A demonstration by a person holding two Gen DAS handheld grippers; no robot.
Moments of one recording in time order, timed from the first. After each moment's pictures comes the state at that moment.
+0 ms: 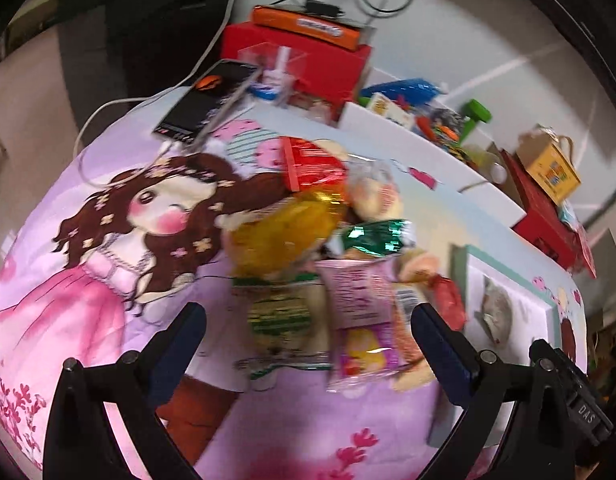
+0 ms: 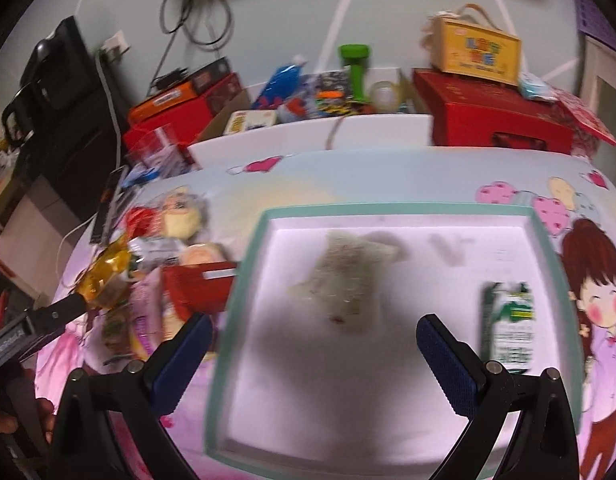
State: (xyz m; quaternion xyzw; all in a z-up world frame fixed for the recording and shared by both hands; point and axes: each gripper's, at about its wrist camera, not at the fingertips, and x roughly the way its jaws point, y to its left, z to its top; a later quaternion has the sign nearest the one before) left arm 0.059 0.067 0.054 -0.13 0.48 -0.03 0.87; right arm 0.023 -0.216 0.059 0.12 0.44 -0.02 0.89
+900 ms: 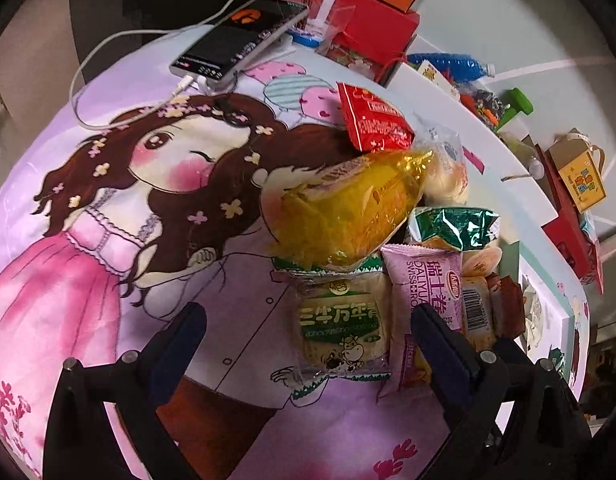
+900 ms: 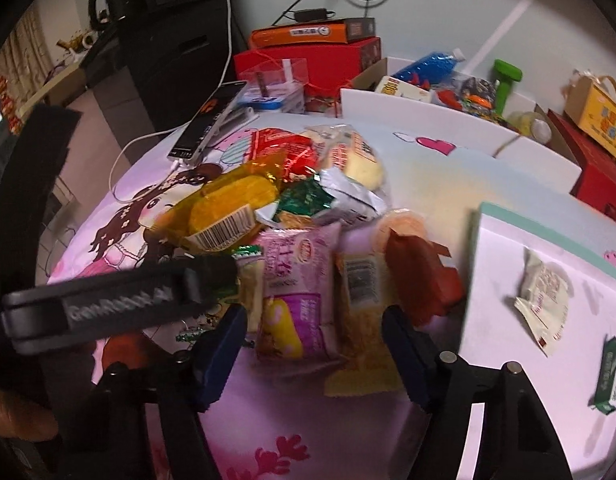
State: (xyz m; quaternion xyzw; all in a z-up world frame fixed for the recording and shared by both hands) left arm 0.089 0.090 0.000 -0.16 0.55 -0.02 0.82; right arm 0.051 -0.054 0.030 0.00 0.46 0.11 0.88
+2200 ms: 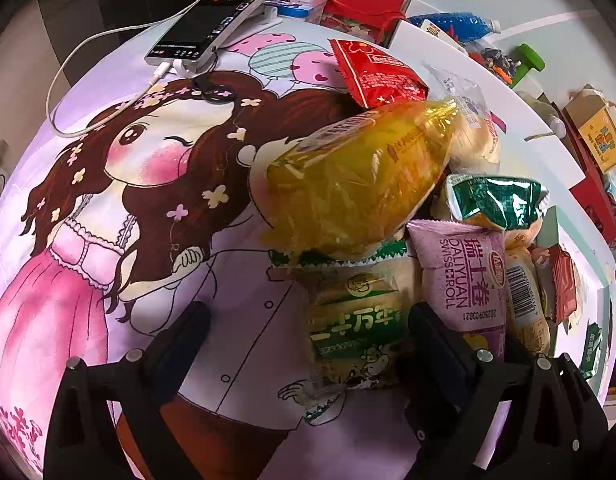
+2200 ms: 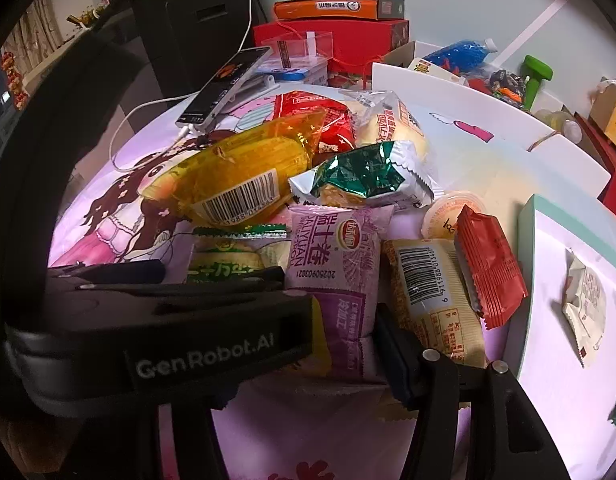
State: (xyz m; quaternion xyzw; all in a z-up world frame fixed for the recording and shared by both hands) left arm 0.107 0.068 -0.026 -0.10 0.58 -0.01 0.81; right arm 0.063 -0.031 -0.002 -0.02 0.48 0.13 0.87
